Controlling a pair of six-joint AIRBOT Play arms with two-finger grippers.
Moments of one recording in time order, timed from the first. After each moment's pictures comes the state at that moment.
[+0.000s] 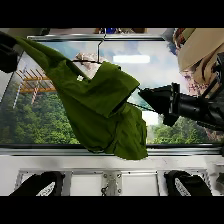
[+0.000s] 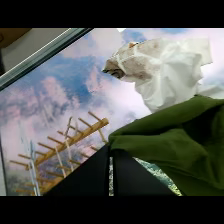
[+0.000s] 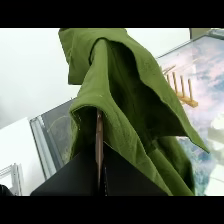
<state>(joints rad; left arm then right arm) -0.27 -1.05 1.99 1.71 -1.45 -1.21 0.02 -0.73 0.89 -0.07 1.14 0.47</state>
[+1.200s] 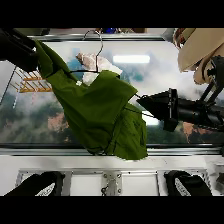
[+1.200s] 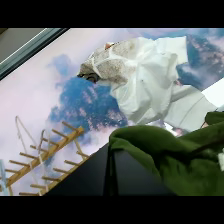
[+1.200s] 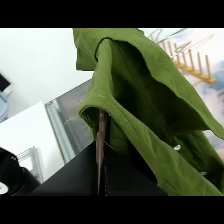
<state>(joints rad) -0.38 -1.12 1.99 1.66 -1.43 -1.21 0.04 -0.72 0.89 -0.13 1.21 0.56</state>
